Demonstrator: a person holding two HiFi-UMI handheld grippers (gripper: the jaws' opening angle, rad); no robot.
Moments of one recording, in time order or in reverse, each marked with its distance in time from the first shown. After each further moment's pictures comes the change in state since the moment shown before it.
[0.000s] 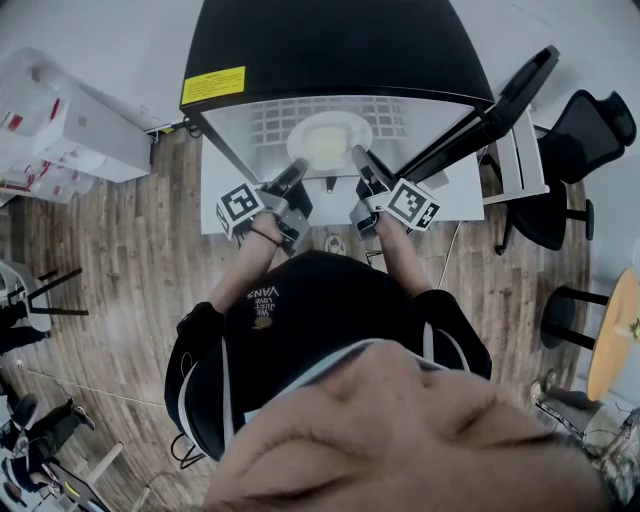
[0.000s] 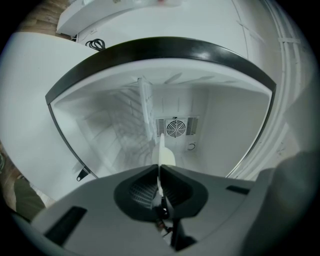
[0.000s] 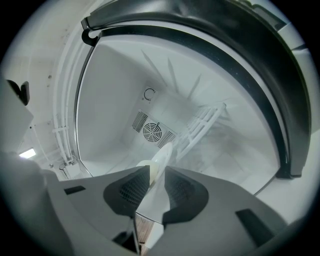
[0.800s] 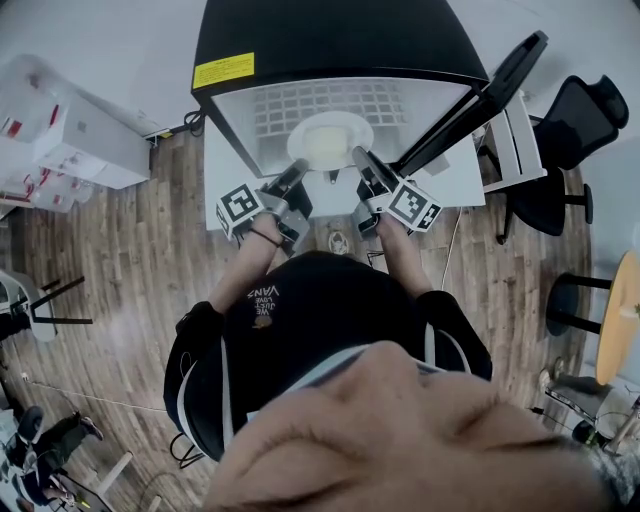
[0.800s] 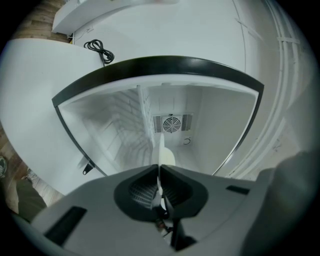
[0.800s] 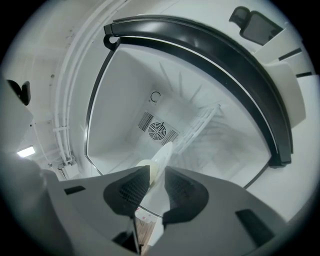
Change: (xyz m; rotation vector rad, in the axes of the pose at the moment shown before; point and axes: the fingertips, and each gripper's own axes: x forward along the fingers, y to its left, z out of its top) left arm -0.031 -0.006 -0.012 0.024 0.052 -0.022; right arm -0.025 0.023 -0.022 -0.010 -0.042 -0.013
